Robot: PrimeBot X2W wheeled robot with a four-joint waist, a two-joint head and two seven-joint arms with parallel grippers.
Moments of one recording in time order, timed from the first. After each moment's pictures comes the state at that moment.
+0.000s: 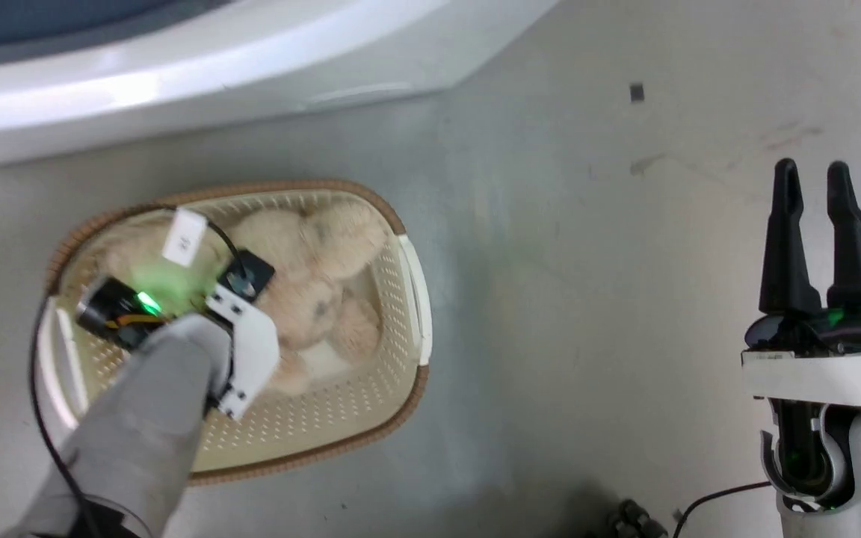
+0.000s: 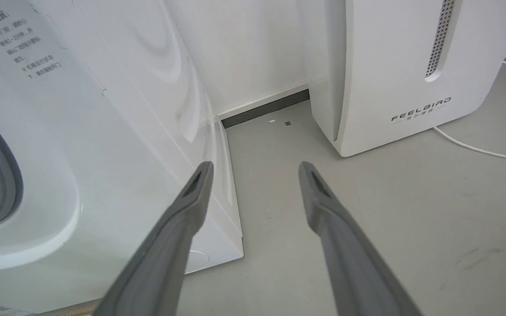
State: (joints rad) left arm -0.90 0.23 -0.61 1.28 -0.06 -0.11 0.03; right arm -0.27 -0.05 -0.03 -0.07 0.48 0.13 -0.25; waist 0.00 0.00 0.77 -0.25
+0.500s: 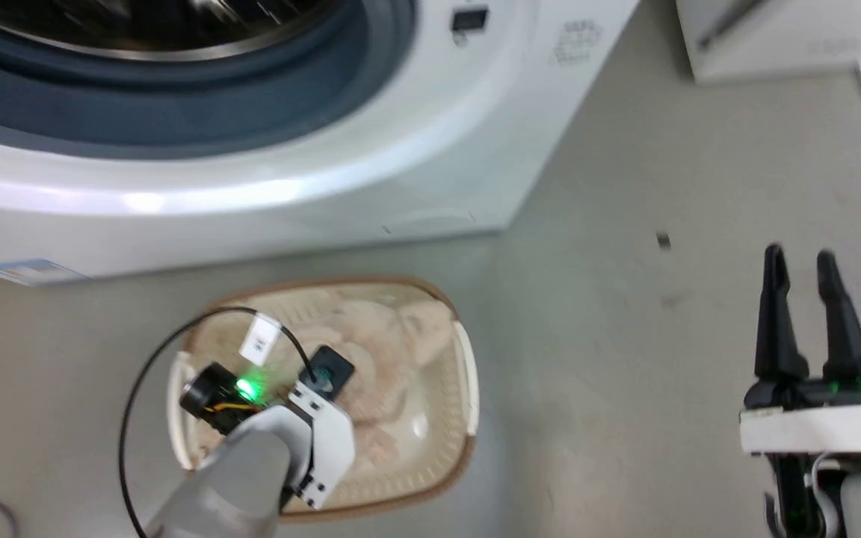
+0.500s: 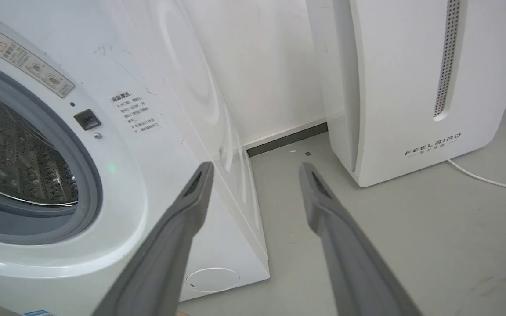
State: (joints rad) left arm -0.74 0.10 -0.66 1.29 -0.11 -0.13 -0.19; right arm -0.16 -0.05 -0.07 0.02 0.43 0.13 -0.26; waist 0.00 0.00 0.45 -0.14
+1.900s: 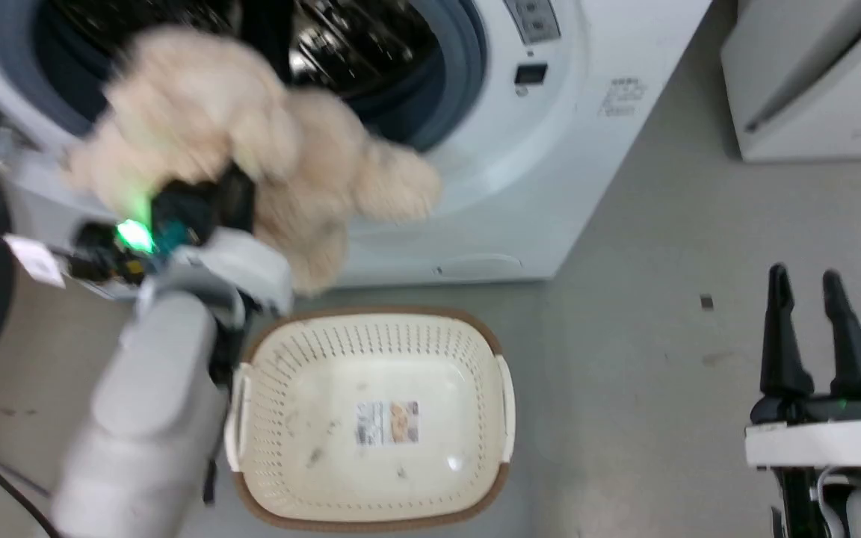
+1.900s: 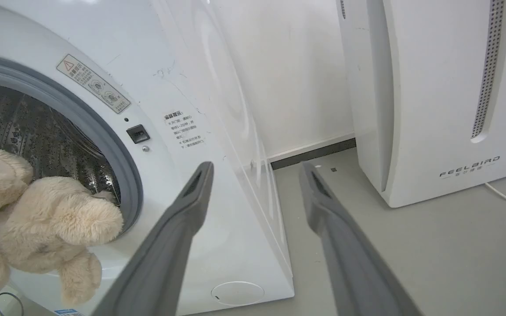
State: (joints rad) left arm -0.71 0.23 -0.28 0.62 -0.21 0.04 -0.26; right arm -0.12 -0.05 -0.09 0.01 0.40 0.13 -0.26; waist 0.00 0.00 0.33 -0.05
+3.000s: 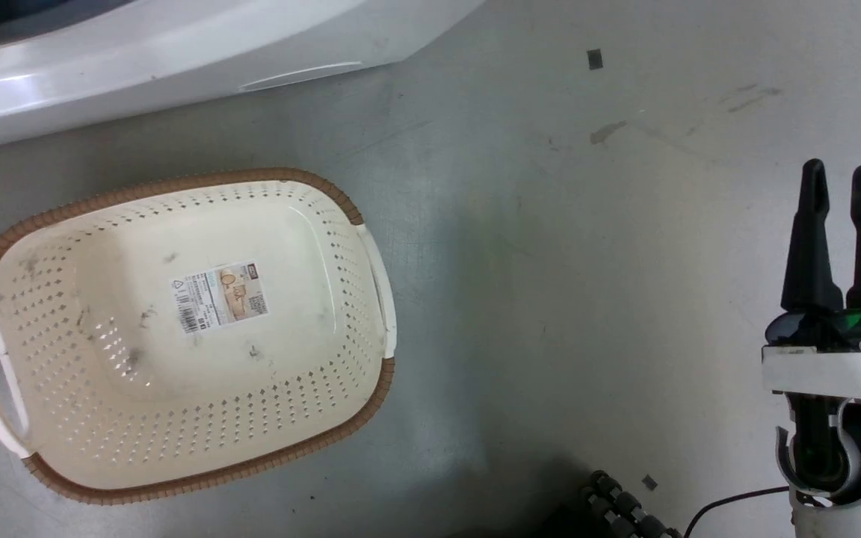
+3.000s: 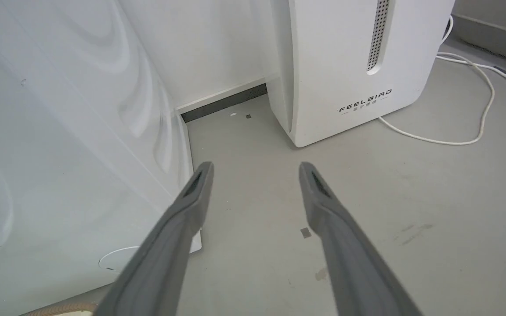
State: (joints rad) left arm -1.60 0.51 -0.23 1.08 -0.10 -0.01 -0.25; right arm -0.28 -0.05 -0.07 -0.04 0.51 0.13 -0.26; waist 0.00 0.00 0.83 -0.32
